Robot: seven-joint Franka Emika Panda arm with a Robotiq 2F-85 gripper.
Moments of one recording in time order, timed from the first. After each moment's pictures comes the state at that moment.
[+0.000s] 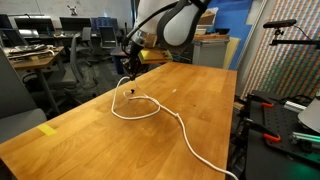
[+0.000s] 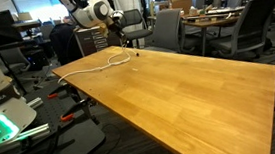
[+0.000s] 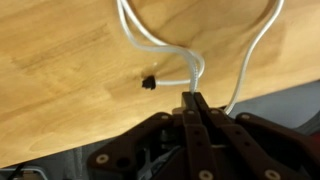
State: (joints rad) arm 0.50 0.54 -0.20 -2.02 -0.20 2.97 0.74
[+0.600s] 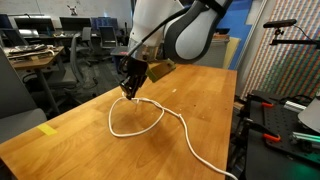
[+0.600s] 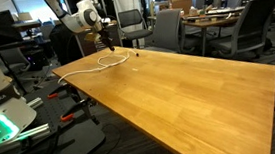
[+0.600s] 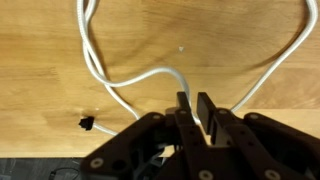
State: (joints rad) arm 0.63 0.54 -0.18 -2.08 -0.23 2.96 0.57
